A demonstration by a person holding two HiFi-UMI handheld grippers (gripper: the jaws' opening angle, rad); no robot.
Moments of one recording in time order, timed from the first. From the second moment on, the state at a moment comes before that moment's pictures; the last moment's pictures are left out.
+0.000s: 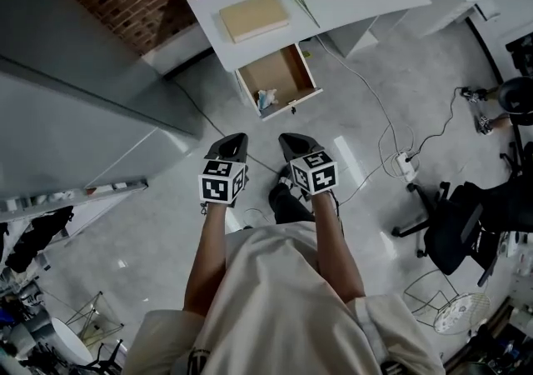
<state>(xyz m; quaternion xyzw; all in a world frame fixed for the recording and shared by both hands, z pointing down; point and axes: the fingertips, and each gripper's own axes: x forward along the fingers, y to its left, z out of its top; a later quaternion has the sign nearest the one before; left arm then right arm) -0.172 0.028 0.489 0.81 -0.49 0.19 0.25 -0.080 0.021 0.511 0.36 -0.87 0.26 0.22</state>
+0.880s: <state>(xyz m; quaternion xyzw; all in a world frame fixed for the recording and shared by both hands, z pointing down) -0.107 -0.069 0.572 0.78 -0.48 0.26 0.32 -0.010 -0.093 0.572 0.38 -0.84 0.33 0.21</state>
